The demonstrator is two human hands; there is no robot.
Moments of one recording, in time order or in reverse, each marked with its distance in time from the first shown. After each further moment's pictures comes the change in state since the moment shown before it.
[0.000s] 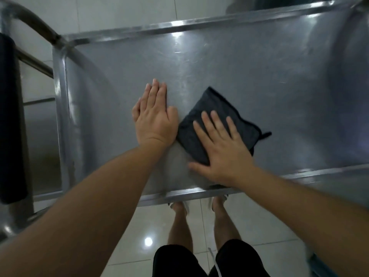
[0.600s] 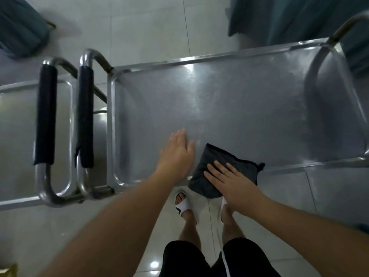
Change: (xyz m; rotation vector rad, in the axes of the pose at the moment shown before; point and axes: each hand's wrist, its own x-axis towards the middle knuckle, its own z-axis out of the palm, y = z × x) left_hand -0.112 0.001 -0.055 -0.094 -0.402 -0.041; right_hand -0.107 -0.032 0.005 -0.003 -0.275 -0.259
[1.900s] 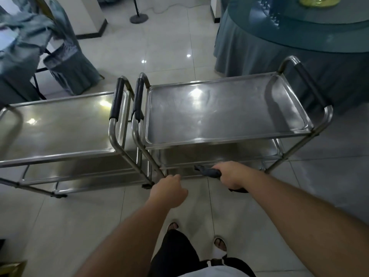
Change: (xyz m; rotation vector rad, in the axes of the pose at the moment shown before) left_hand -0.353 -0.059 0.060 0.317 -0.054 -0.081; right_hand -0.202 -0.185 -0.062 0.347 -0.091 0.370
